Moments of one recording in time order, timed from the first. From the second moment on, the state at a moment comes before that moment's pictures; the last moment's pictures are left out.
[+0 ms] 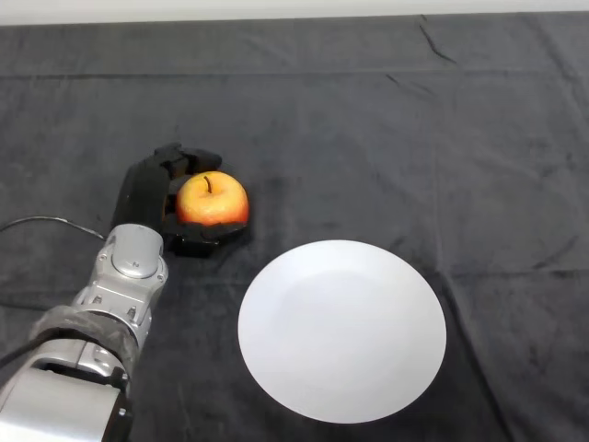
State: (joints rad) left arm -0.85 0.19 -0.11 1.30 0.11 -0.28 0.21; right arm -0.83 -0.50 -1.84 1.31 1.66 0.65 0.51
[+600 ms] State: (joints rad) left arm -0.87 0.20 -0.15 1.27 0.12 -0.28 0.13; right arm -0.83 -0.50 -1.84 1.31 1.66 0.65 0.51
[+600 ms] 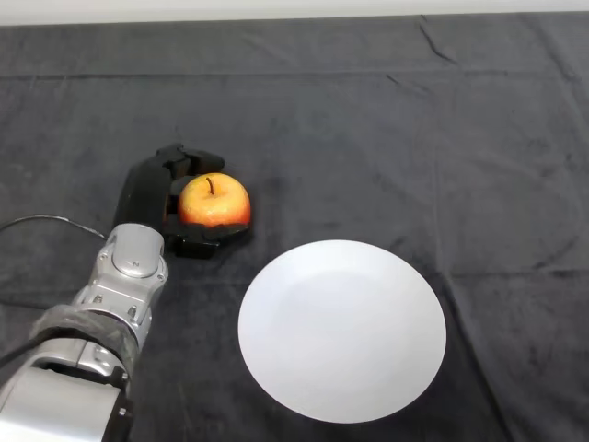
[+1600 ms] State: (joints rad) left arm -0.56 0.33 -0.35 0.47 0.18 -0.17 -0.10; right arm -0.83 -0.50 -1.84 1.31 1.66 0.65 0.51
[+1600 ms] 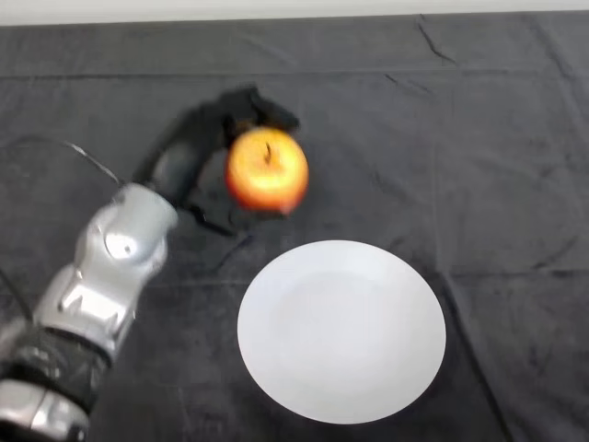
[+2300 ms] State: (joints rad) left arm -0.56 0.28 -0.51 0.43 0.18 -0.11 -0.15; right arm -0.83 -0.50 -1.84 1.31 1.66 0.65 0.51
